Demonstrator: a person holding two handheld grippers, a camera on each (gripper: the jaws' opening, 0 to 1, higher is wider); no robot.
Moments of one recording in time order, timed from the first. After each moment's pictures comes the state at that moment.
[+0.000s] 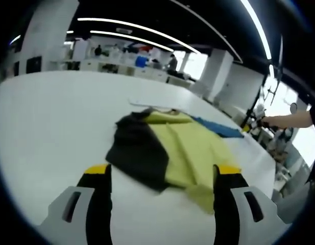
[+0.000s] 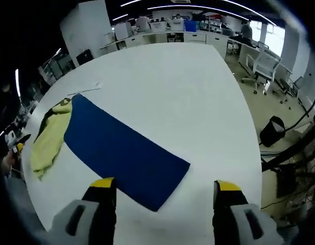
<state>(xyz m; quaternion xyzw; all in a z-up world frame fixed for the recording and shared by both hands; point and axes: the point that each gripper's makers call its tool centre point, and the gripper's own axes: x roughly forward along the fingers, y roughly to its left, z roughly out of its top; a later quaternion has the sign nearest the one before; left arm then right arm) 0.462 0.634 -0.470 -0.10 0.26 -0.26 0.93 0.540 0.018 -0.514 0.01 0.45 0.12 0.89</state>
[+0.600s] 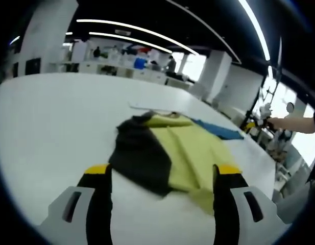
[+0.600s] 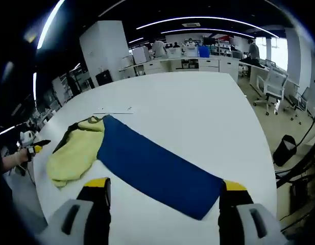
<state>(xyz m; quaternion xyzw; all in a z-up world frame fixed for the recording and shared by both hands) 0.471 0.641 -0.465 -0.10 0.25 -0.27 0.93 0.526 0.089 -0.466 0.03 0.37 0.18 0.91</state>
